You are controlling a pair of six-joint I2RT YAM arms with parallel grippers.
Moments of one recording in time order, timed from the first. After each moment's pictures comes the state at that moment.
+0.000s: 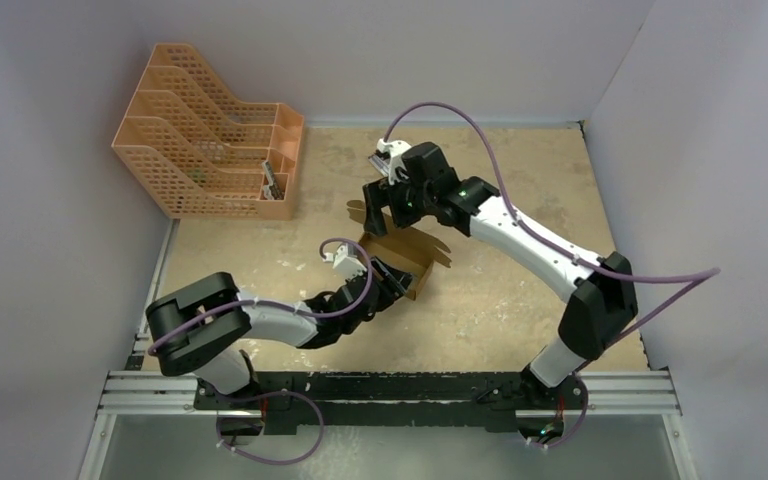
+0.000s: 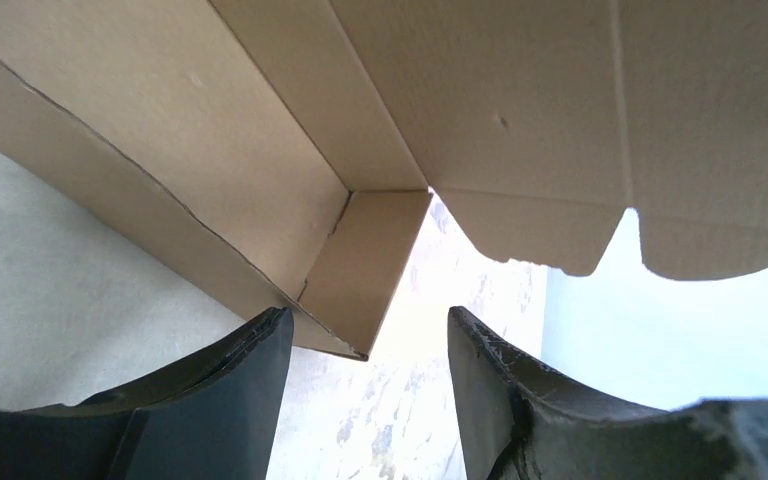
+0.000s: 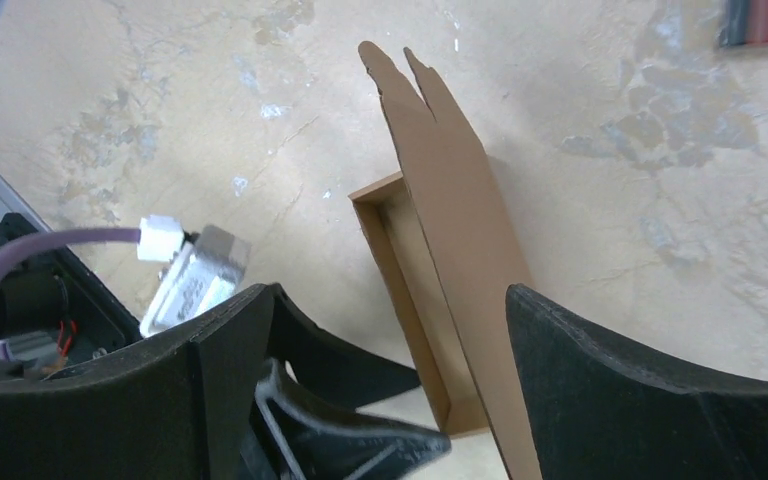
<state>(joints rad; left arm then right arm) -1.08 1.56 0.49 0.64 -0.49 -1.37 0.71 1.63 1.45 -0.53 -0.15 0.26</state>
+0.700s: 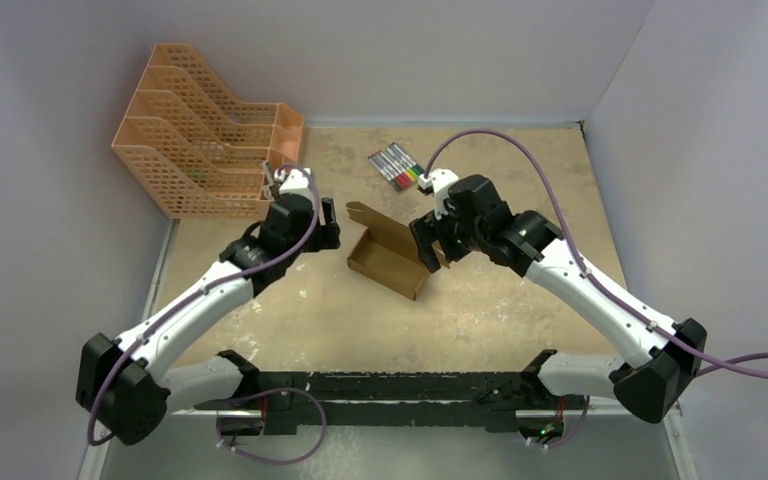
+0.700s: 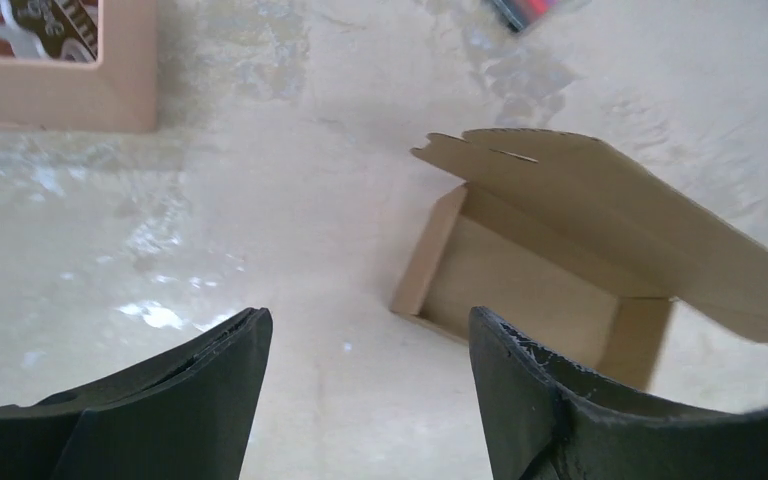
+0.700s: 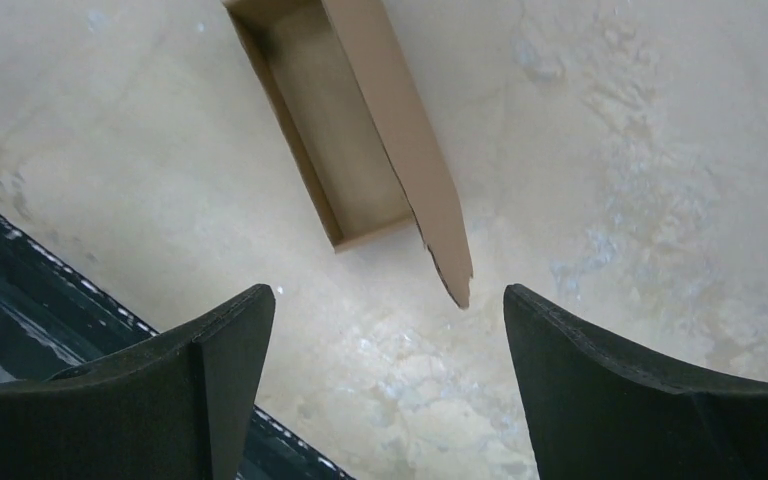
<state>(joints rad) -0.61 1.08 0.82 -0.30 -0.33 -0.55 0.71 1.24 1.24 -0.78 0.02 0.09</state>
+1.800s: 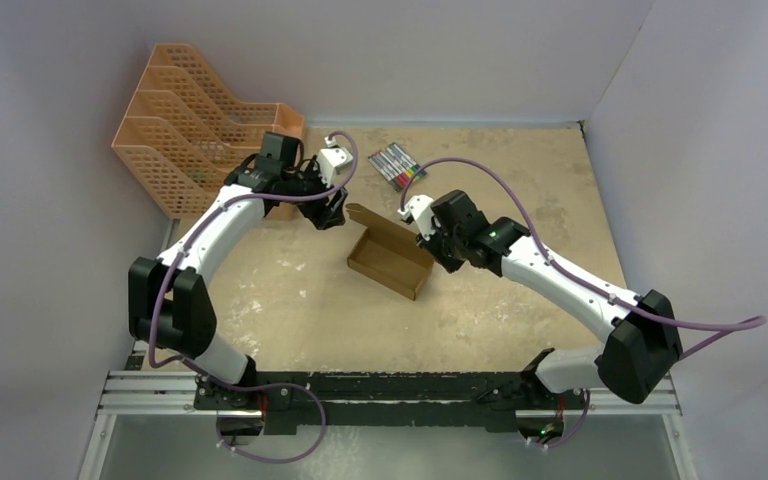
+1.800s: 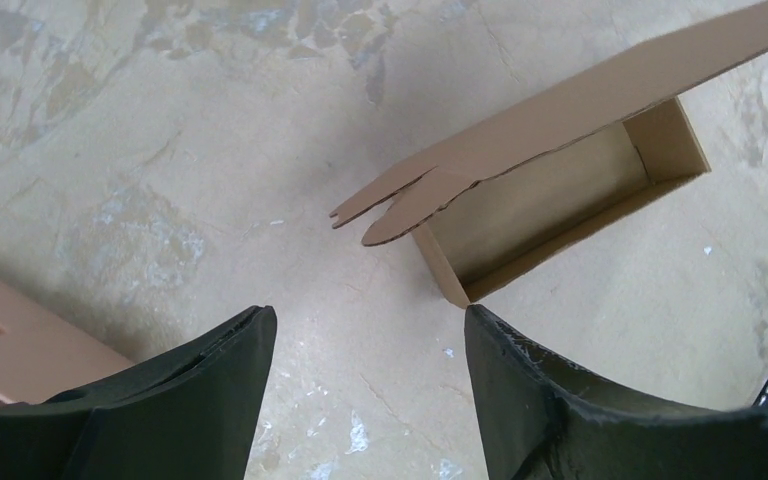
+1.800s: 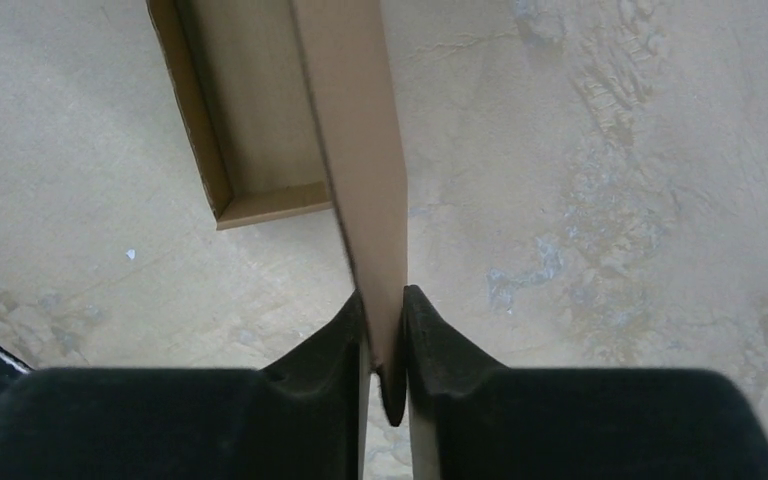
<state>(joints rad) -0.29 1.56 1.31 -0.59 0.54 0.45 0.70 1.35 1.06 -0.68 0.06 -0.21</state>
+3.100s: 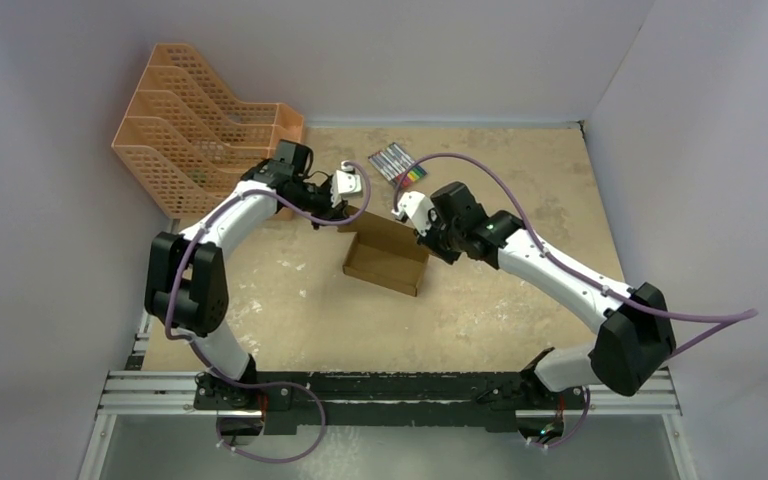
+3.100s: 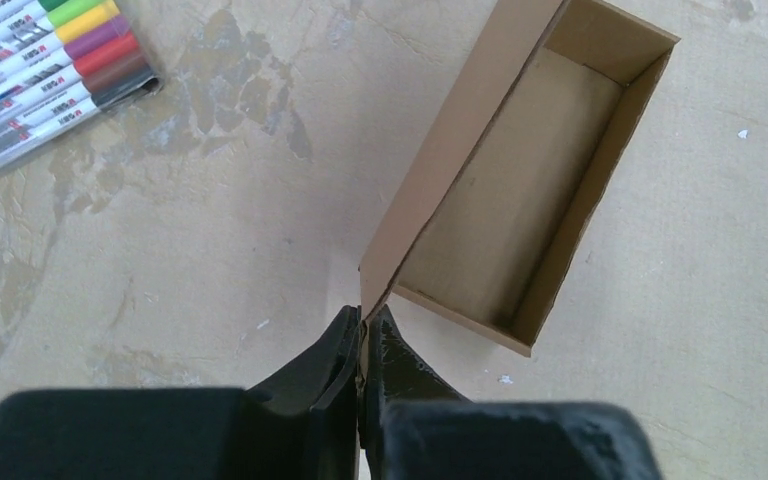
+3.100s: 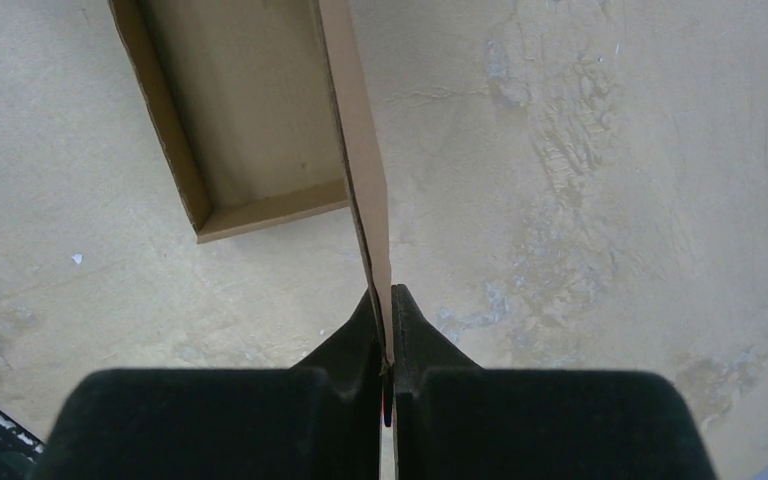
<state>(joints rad) -0.29 1.71 1.31 -0.62 0.80 0.93 0.67 1.38 1.09 -0.63 0.01 -0.40</state>
